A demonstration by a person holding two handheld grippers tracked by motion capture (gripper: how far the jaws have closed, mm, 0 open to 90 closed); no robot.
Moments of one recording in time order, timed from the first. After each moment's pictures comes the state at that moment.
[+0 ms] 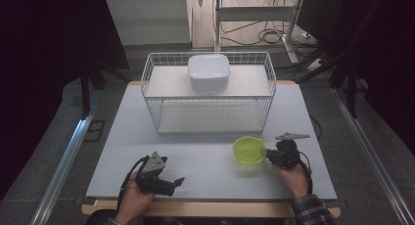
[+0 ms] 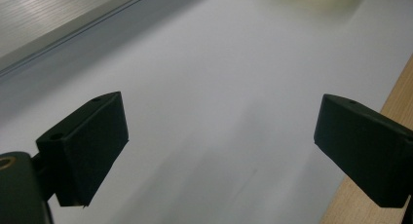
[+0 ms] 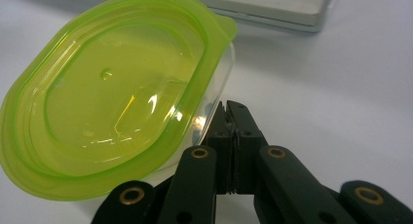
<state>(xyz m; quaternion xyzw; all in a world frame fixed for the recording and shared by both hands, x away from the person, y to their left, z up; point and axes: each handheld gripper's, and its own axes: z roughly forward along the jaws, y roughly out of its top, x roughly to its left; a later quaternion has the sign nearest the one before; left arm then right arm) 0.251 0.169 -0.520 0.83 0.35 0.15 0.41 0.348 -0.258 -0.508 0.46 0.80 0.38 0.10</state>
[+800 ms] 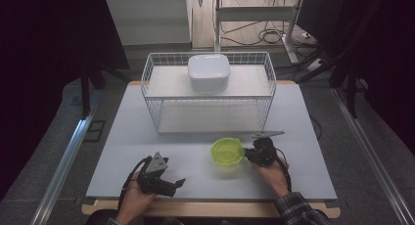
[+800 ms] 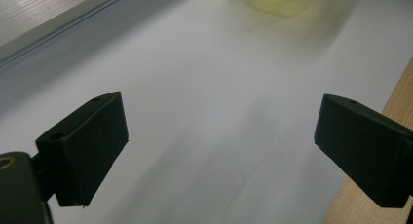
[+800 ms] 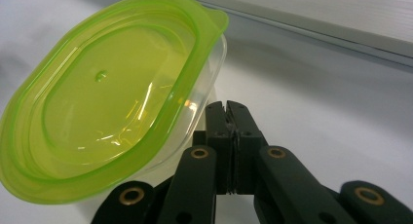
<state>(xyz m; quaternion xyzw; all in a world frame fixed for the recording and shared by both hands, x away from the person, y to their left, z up) 0.252 0.164 -0.523 0.84 0.35 0.15 0.40 0.357 -0.197 -0.517 0.41 0.82 0.40 0.06</state>
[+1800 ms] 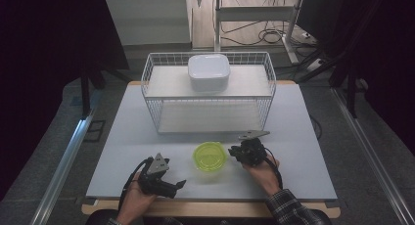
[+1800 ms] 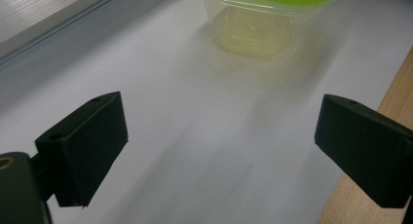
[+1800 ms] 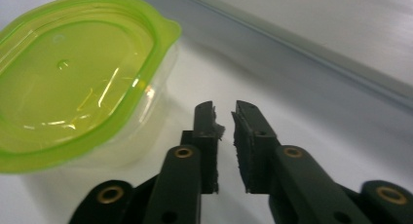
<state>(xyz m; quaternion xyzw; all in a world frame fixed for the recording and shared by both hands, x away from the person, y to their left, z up) 0.250 0.163 -0.523 0.84 0.34 0.15 0.40 0.352 -0.164 -0.509 0.35 0.85 0.38 0.11</state>
